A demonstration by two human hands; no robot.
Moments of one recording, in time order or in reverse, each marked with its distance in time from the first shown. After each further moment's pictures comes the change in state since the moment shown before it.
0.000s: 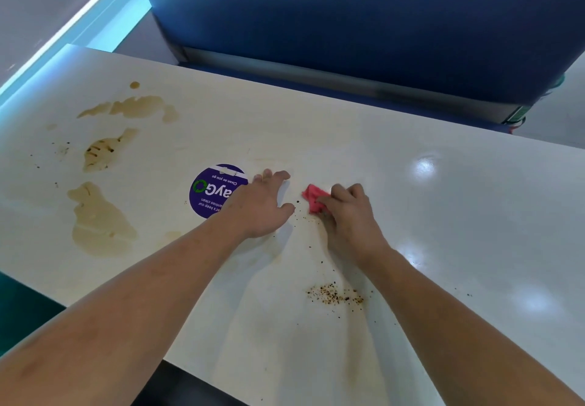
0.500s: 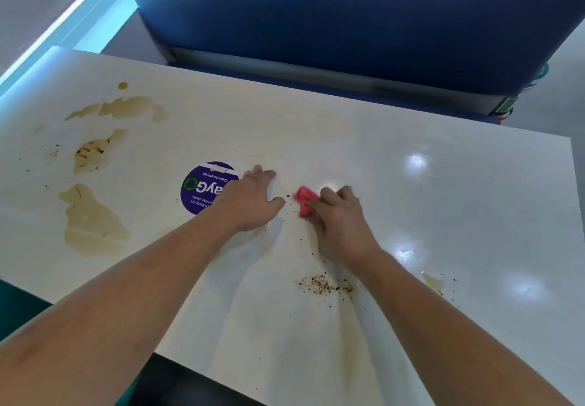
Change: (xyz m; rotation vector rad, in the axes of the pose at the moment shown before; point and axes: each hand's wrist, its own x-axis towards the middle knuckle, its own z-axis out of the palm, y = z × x) left_hand 0.003 0.000 0.001 0.040 -0.046 -0.028; right_hand -0.019 -0.003 -0.002 -0.028 -0.016 0.006
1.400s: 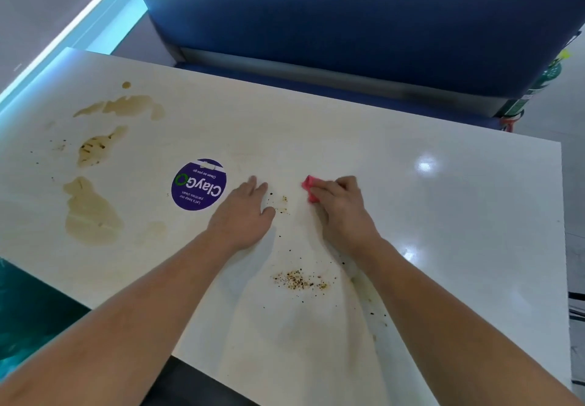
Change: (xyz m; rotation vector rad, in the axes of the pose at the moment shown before) left_hand -0.030 0.036 0.025 -0.110 0.012 -0.103; right_hand -0.005 0.042 -0.023 0.114 -0.017 0.007
